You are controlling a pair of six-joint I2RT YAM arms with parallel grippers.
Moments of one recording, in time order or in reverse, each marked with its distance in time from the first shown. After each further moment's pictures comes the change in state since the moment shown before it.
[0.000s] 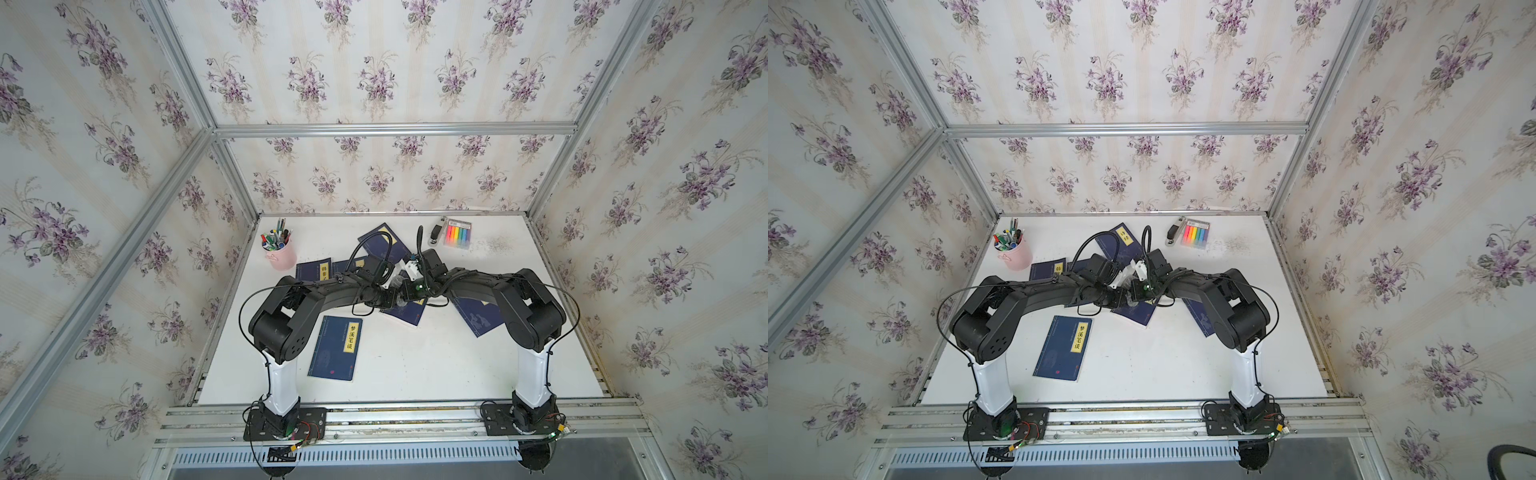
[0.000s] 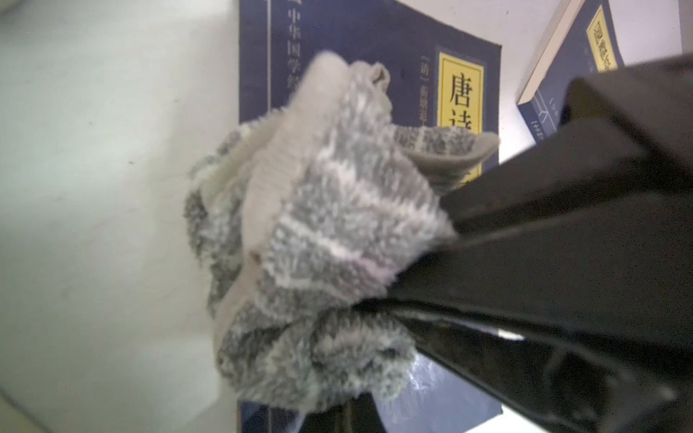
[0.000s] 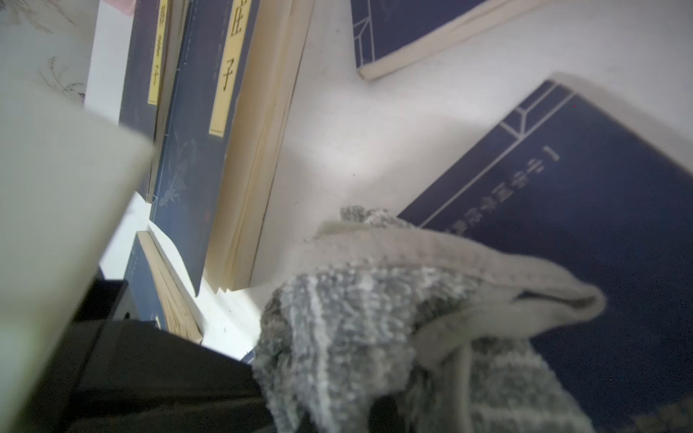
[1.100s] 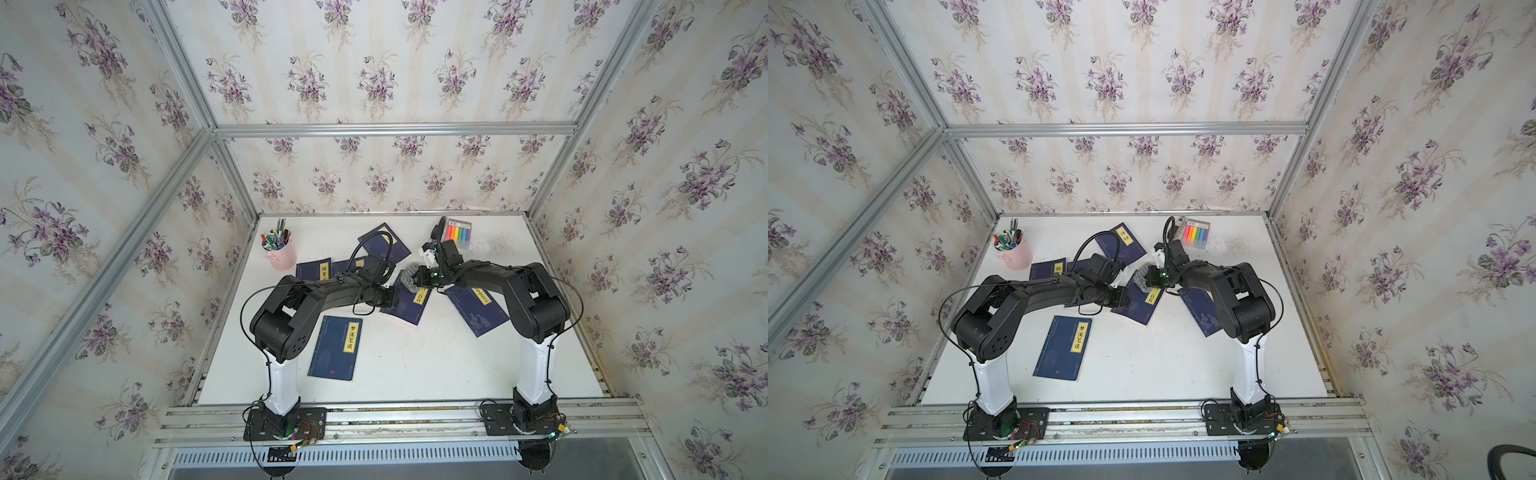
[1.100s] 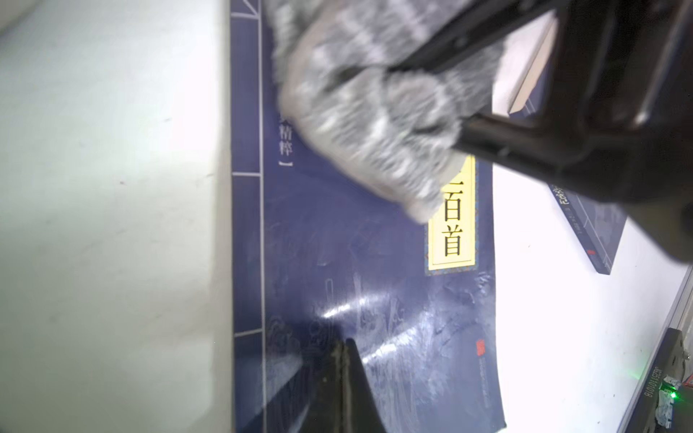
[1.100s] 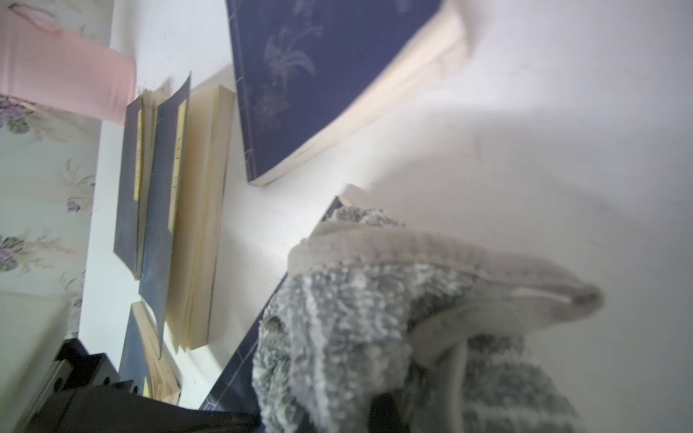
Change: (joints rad) left arm 0.000 0.002 0.002 0.023 0.008 0.007; right arm -0.117 -0.023 -0.026 0.038 0.013 0.042
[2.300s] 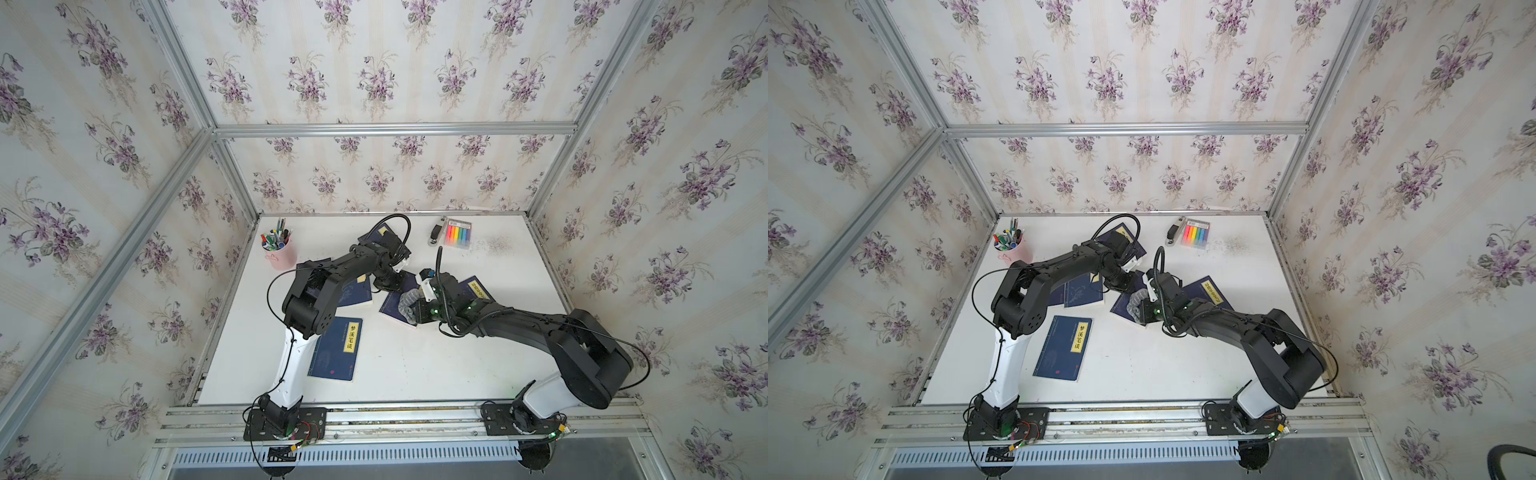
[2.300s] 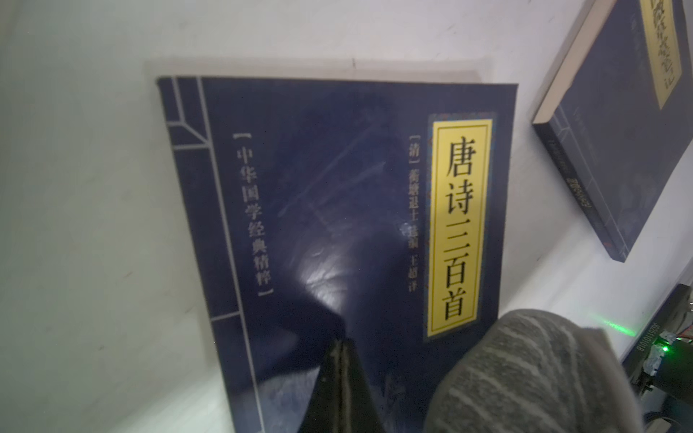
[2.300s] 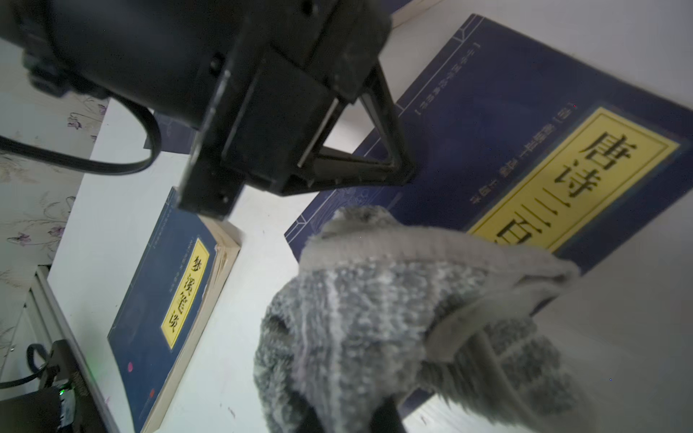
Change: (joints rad) left arm 0.026 0.288 0.608 -0.551 0.091 0.193; right arm 0.290 -0.425 -0.409 0.109 0.239 0.109
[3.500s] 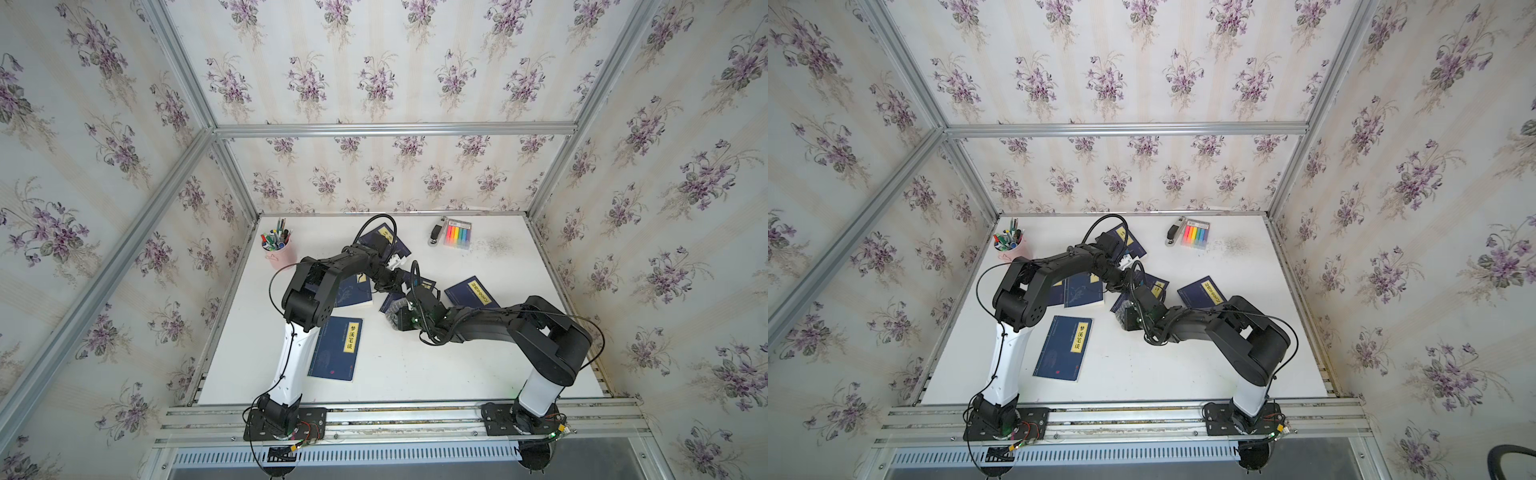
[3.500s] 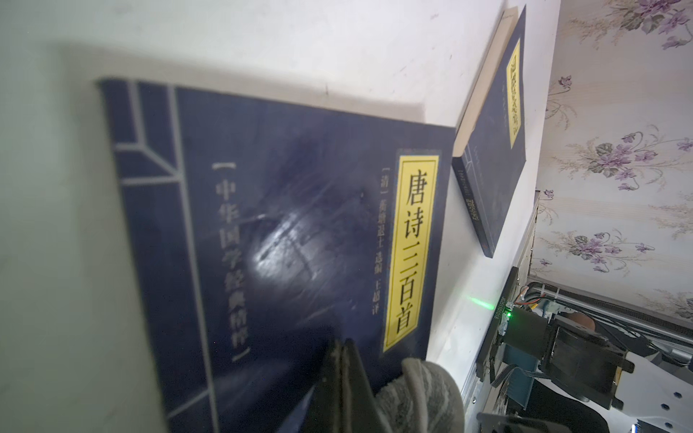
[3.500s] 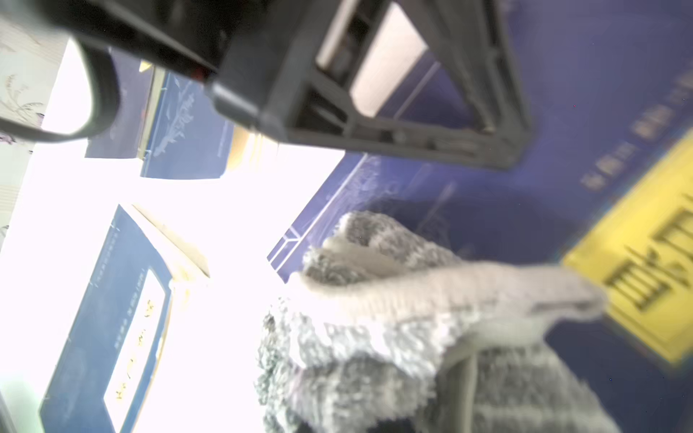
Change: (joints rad) left arm 0.073 0.067 -0.047 0.144 0.325 -0.093; right arm 0.130 0.212 0.041 0.130 0.151 0.130
